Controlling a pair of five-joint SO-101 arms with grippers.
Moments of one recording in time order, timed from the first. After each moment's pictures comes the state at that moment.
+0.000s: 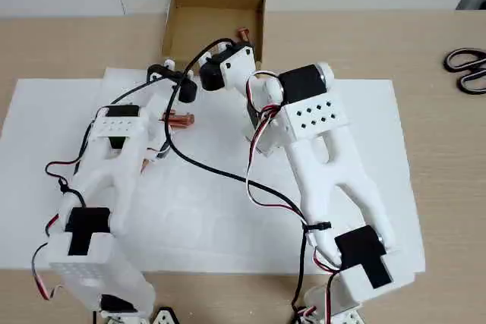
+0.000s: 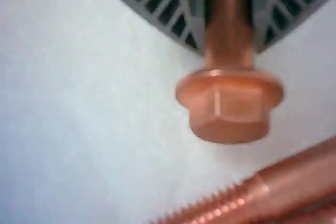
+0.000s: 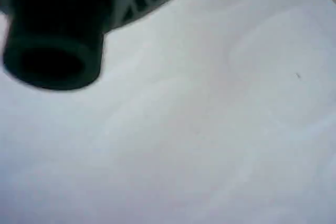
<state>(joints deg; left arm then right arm) -4.7 14.5 17.1 60.4 -22.8 -23.8 3.0 -14.8 96.1 23.7</state>
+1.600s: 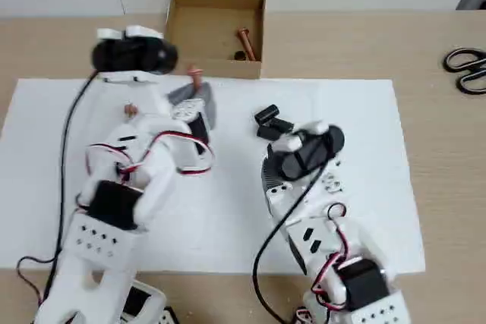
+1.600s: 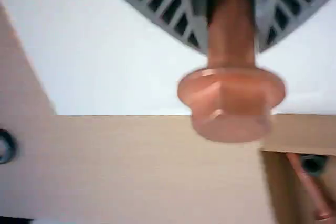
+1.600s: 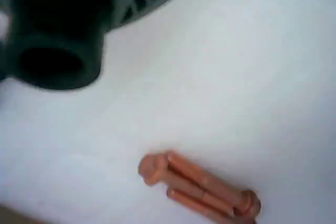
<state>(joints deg) 18.5 -45.2 35.6 44.5 26.8 -26.2 -90.1 74.4 47.2 -1.1</state>
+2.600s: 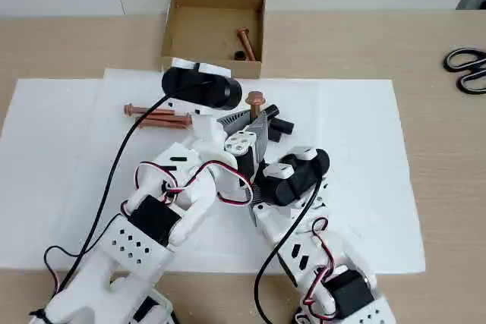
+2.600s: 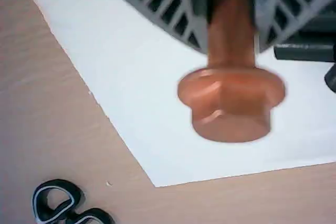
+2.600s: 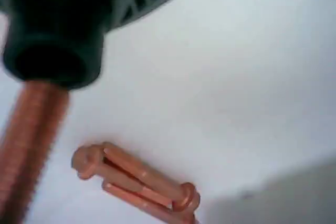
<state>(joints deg) 30.7 -45.4 48.6 31.8 26.1 -32.4 -102.3 87.2 43.3 -5.3</state>
